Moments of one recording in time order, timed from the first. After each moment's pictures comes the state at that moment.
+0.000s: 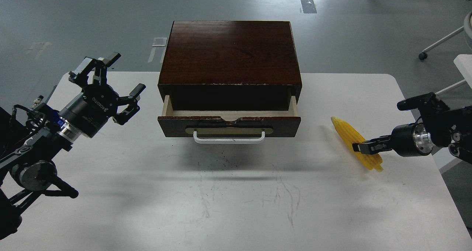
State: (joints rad) left arm -0.38 0.68 -0.81 -1.26 0.29 -0.42 -0.49; right arm 1.11 -0.75 -0.26 0.93 -1.43 0.34 0.49
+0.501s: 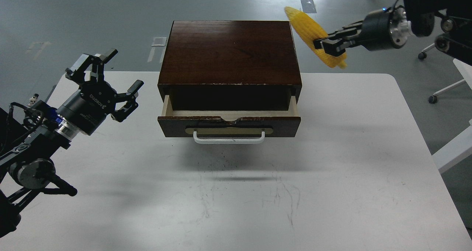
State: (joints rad) left arm -0.38 0.68 -0.82 -1.26 0.29 -0.42 -0.49; right arm 1.70 -0.59 -0.35 1.01 -1.43 0.34 0.49
